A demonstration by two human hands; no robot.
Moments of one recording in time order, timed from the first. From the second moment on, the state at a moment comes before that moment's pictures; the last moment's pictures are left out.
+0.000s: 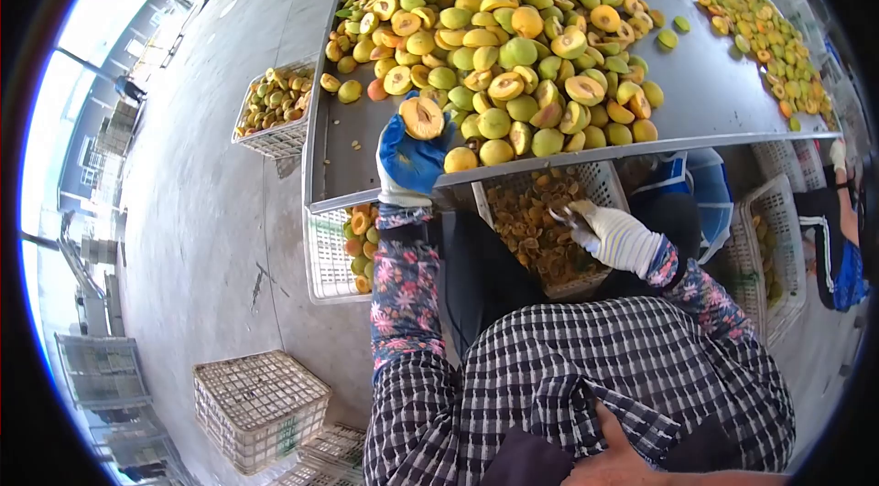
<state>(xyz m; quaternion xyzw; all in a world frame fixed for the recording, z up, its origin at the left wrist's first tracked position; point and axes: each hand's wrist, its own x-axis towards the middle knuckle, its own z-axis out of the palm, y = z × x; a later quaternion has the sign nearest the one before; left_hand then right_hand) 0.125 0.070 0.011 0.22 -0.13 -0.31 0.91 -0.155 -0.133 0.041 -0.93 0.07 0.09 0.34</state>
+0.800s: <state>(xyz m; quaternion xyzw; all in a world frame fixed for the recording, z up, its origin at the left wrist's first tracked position) -0.015 -0.003 0.027 0.50 -0.17 -0.25 0.81 -0.119 -0.116 0.032 -0.97 0.01 -0.15 0.20</state>
